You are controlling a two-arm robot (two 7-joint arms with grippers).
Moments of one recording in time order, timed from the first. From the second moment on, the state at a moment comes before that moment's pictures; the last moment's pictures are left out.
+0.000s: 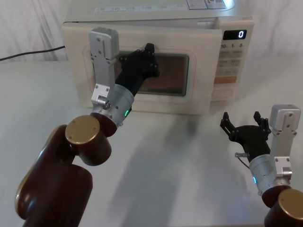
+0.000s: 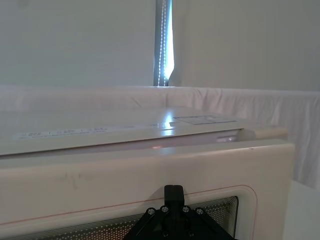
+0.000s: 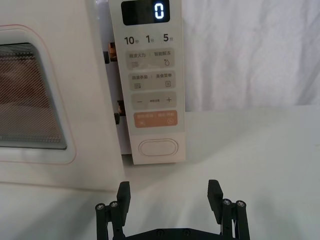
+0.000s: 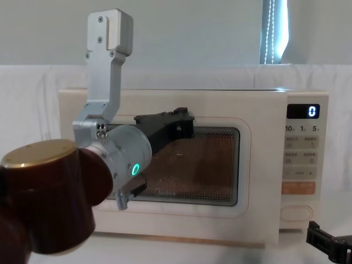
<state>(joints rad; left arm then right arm) -0.47 0.00 0.29 -1.24 -0.19 -0.09 -0.21 0.06 -0.05 -0.07 -1.42 0.04 -0.10 0.01</state>
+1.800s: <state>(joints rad) -0.57 -0.06 0.26 -1.09 -0.15 -0.11 -0.17 0.06 -0.05 -0.07 -1.42 0.04 -0.10 0.01</state>
